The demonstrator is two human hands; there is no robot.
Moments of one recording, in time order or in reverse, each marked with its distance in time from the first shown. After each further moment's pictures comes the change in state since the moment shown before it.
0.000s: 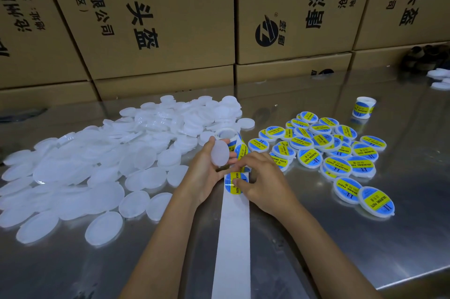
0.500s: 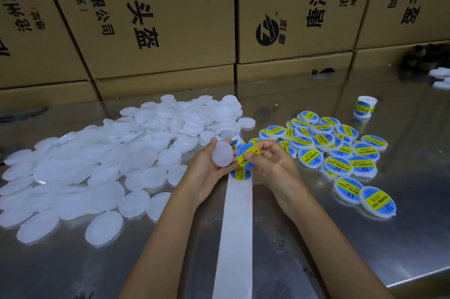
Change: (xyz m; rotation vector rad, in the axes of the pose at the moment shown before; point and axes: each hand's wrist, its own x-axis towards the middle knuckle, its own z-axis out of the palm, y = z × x) left_hand 0.001 -0.002 -0.005 -0.137 -0.040 -0.008; right_hand 0.005 -0.013 -0.017 1.053 0.136 0.442
